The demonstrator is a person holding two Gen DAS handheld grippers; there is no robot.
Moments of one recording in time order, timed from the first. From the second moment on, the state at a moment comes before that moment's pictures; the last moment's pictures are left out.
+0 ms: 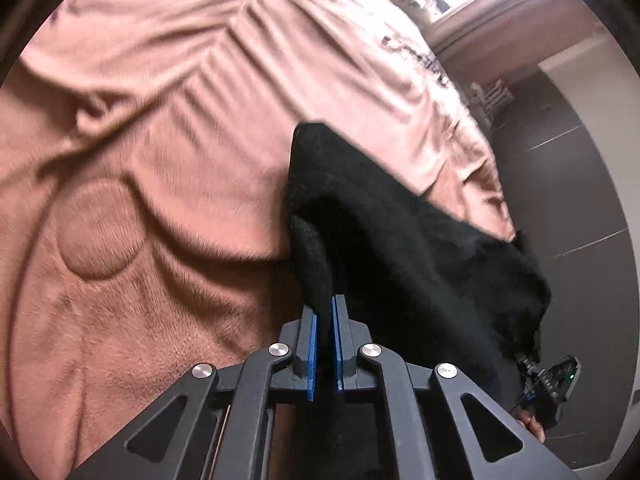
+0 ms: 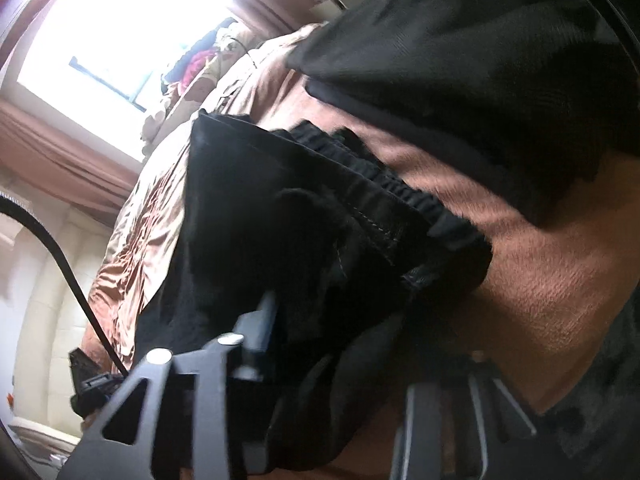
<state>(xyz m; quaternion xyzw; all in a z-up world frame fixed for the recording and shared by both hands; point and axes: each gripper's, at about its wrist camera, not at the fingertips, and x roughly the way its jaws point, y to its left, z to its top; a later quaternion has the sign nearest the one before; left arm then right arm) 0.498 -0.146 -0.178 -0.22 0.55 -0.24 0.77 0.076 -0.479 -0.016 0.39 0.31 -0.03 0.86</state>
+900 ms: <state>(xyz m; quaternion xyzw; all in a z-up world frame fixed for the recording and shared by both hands) 0.484 0.014 -0.114 -0.28 0.48 -0.15 0.82 0.135 -0.351 0.028 0.31 0.37 0.08 0.87</state>
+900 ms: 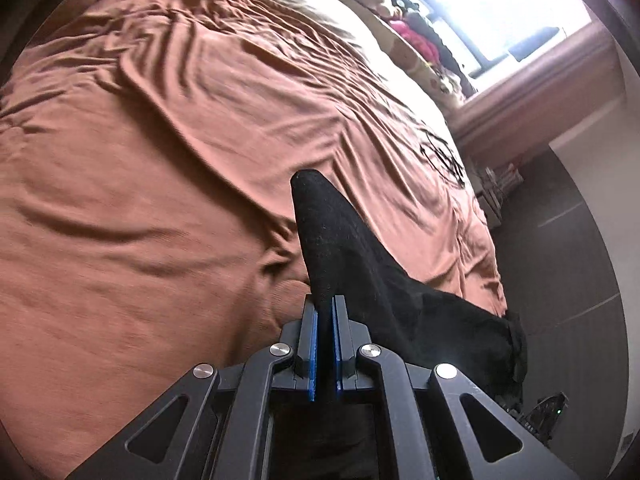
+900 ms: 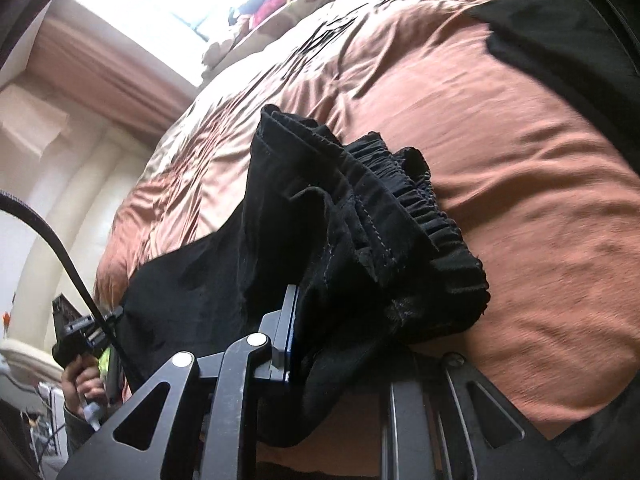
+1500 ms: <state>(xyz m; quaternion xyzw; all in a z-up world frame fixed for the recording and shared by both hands) 0.486 0.128 -0.114 -0.31 0.46 -0.09 0.83 0.245 -0.267 0.041 0.24 0.44 0.16 0.85</state>
